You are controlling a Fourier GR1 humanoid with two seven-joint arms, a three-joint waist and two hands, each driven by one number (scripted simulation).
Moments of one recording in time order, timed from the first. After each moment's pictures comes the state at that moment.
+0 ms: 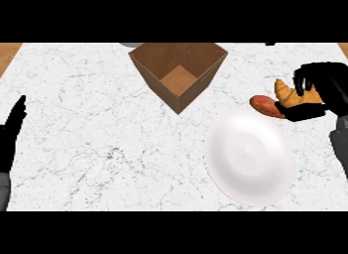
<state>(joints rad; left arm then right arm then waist) -0.11 0.38 0.16 -1.35 -0.21 0.10 0.08 -0.49 -0.45 -0.02 -1.33 0.91 0.11 -0.04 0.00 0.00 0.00</state>
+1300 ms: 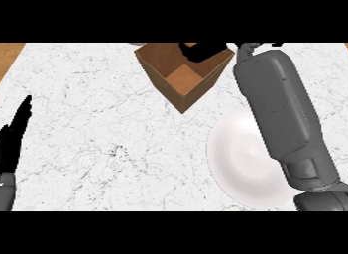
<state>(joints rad) -0.11 0.35 0.16 -1.35 -0.24 0.08 0.06 -1.10 -0.07 -0.10 -0.95 0.78 0.07 0.16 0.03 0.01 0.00</state>
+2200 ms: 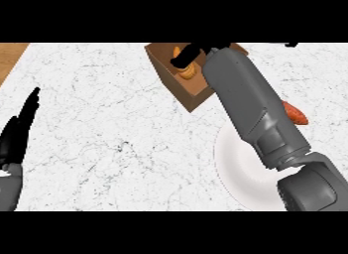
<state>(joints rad) -0.17 0.34 0.15 -1.32 -0.26 0.07 0.05 -1.35 -0.01 -0.23 -0.32 0.78 -0.23 0.12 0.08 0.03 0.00</state>
